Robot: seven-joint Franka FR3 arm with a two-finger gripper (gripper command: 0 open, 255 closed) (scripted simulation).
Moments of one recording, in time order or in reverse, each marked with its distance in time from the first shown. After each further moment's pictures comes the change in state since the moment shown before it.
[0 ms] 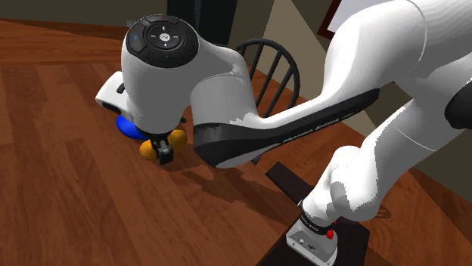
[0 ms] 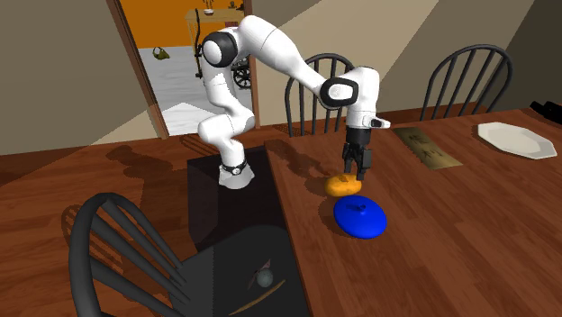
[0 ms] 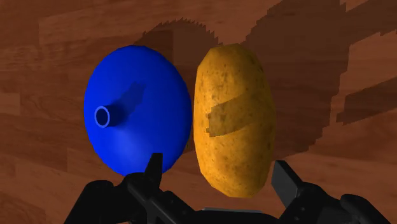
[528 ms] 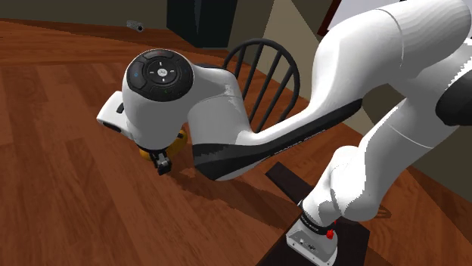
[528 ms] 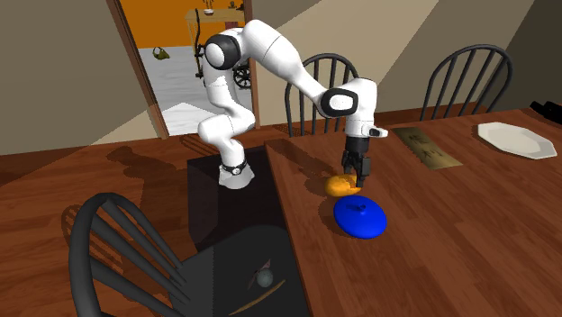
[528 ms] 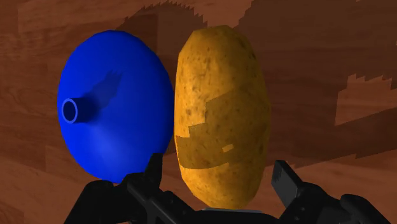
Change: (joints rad) arm 0.000 0.047 0.010 -0.040 -0.065 0.064 0.061
